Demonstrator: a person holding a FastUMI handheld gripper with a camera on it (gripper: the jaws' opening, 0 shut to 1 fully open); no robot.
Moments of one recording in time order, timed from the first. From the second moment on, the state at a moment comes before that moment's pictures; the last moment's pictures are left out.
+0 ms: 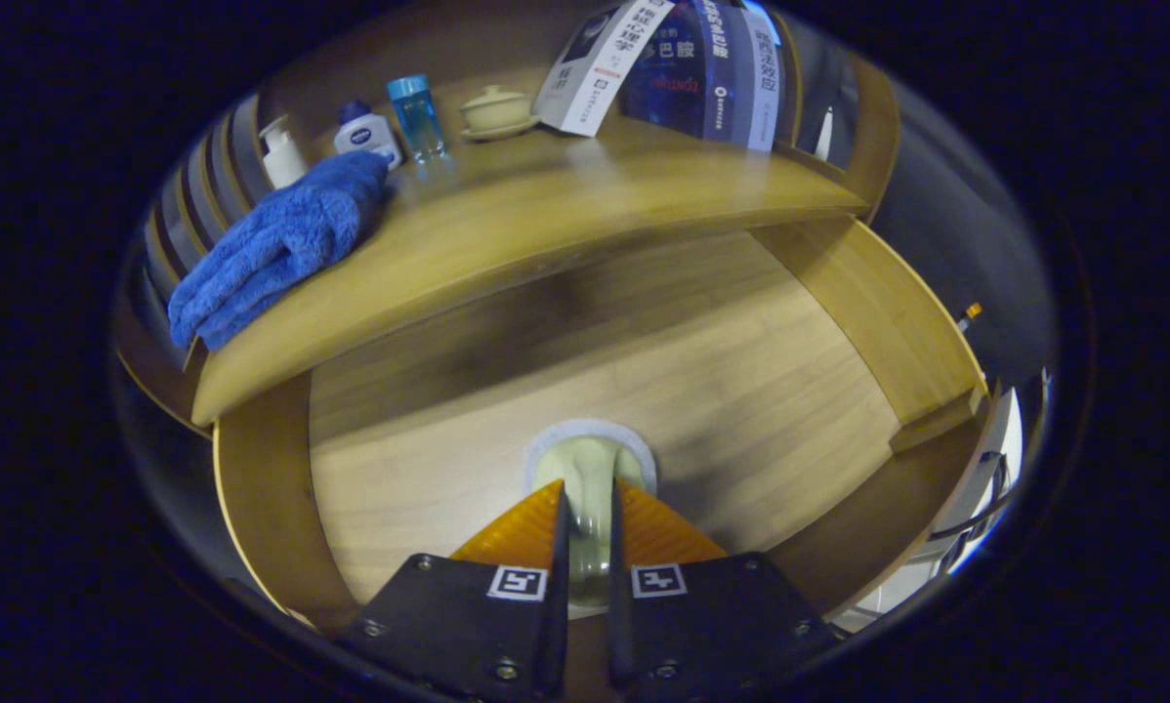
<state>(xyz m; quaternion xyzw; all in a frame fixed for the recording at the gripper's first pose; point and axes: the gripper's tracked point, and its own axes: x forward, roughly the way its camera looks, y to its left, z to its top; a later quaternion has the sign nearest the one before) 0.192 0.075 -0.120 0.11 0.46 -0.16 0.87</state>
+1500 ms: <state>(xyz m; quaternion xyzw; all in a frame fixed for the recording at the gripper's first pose) 0.356 0.045 0.034 0.02 0.28 -0.12 0.95</state>
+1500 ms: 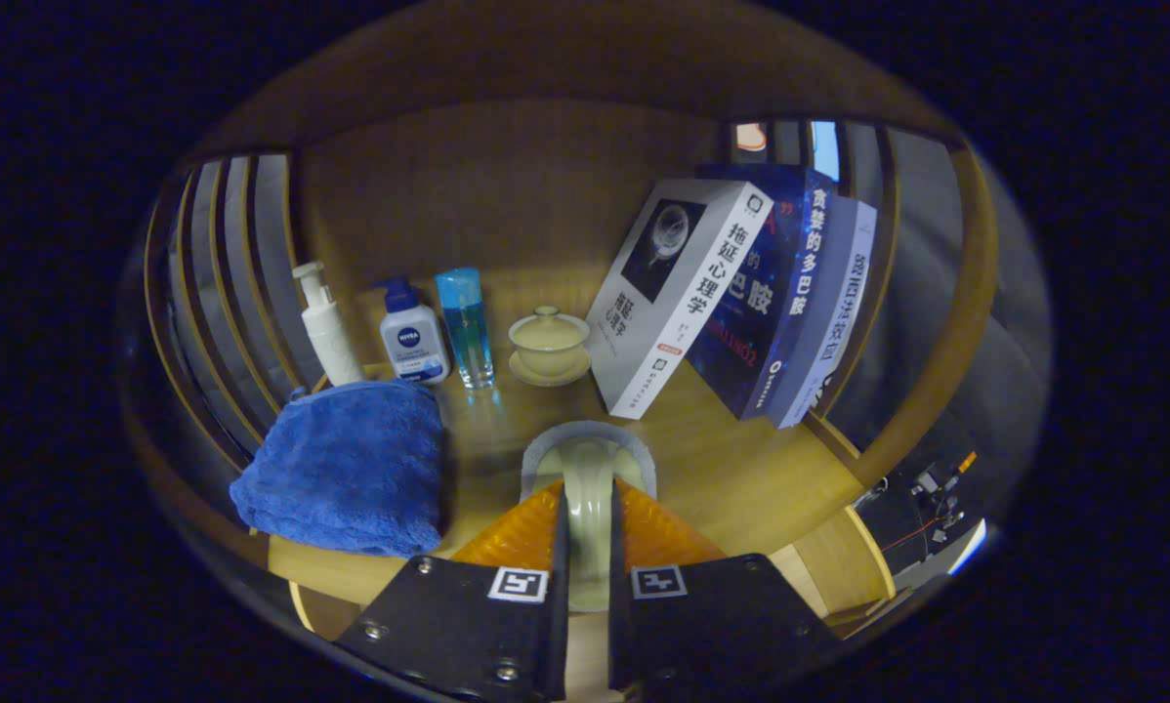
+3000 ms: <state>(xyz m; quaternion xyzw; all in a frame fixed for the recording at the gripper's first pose) 0.136 0.088 0.041 0.00 0.10 -0.09 0.99</state>
